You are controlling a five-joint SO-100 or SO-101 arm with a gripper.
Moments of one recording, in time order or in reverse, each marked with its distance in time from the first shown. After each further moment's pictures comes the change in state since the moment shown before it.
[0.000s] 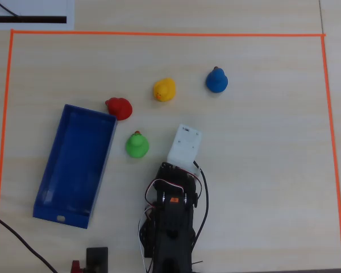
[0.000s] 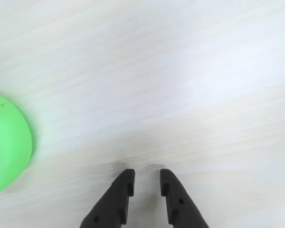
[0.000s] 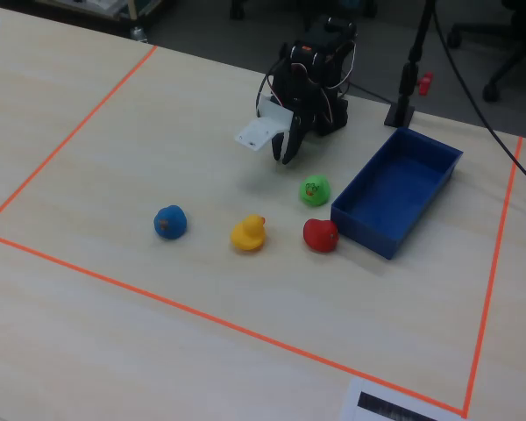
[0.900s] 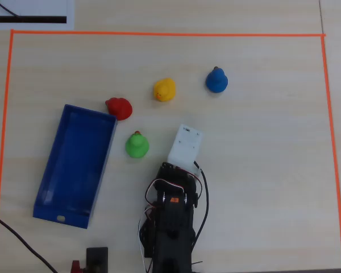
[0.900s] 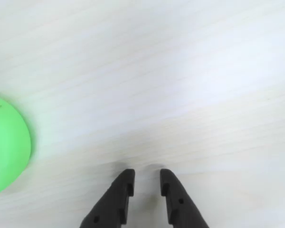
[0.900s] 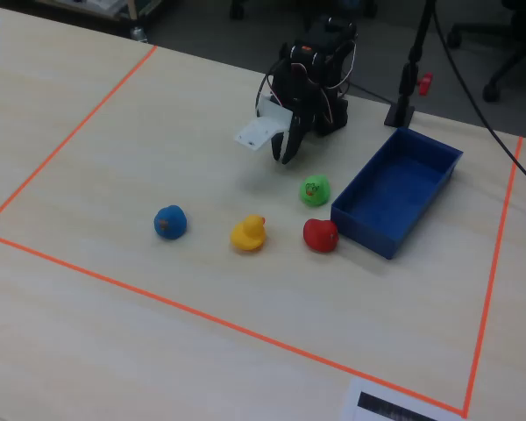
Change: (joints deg) arm 0.4 0.0 0.0 0.0 0.0
